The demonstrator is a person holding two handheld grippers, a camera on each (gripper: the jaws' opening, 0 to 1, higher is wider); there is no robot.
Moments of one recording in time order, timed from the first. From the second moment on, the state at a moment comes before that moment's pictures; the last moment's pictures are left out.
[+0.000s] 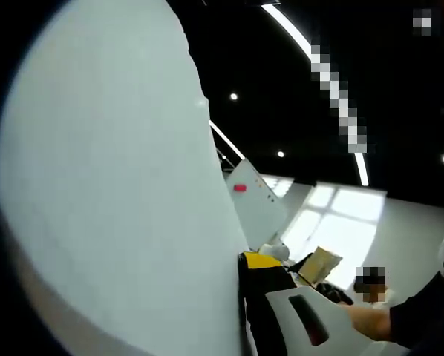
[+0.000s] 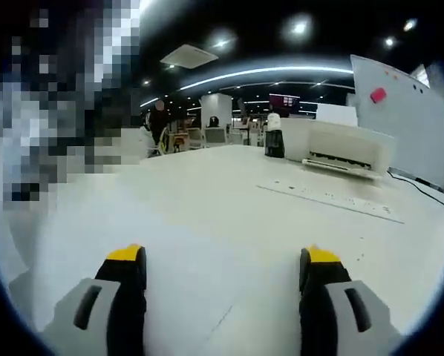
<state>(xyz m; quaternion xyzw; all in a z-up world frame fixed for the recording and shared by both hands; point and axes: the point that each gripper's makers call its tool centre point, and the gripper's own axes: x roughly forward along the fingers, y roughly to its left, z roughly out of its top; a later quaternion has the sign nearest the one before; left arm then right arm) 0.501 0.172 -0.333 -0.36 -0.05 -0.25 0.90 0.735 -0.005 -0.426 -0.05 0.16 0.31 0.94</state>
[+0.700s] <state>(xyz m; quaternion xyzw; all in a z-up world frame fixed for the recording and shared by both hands) 0.502 0.171 -0.333 -0.36 -0.05 -0.25 0.90 0.728 0.004 -0.425 -0.05 0.15 0.34 0.93</state>
